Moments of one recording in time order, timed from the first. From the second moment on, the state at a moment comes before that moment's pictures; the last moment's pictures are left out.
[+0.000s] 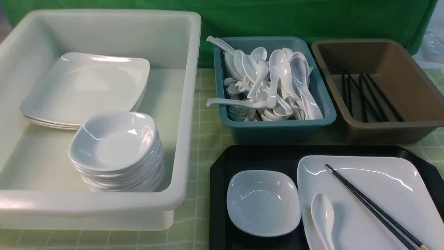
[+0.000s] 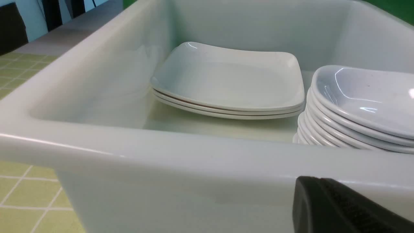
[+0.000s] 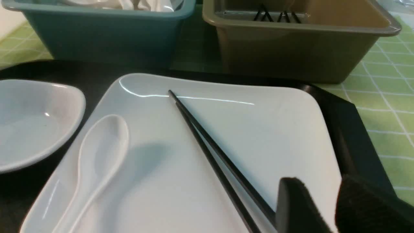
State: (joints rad) right arm 0.06 0.00 0.01 0.07 0.25 -0.09; left arm 0.11 0.00 0.01 -0.13 0.23 0.08
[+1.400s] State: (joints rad) right arm 0.06 0.00 0.01 0.07 0.25 -0.09; left arm 0.04 0.31 -0.48 -0.53 0.51 0.11
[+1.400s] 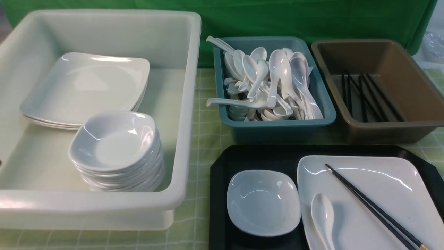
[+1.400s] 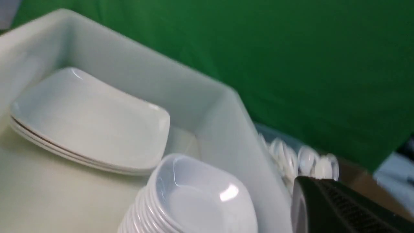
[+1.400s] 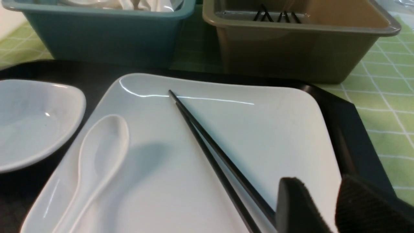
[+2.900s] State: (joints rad) right arm 0.26 1.13 -0.85 -0.03 0.95 -0.16; left arm -0.54 0.70 -0.67 -0.54 0.49 0.49
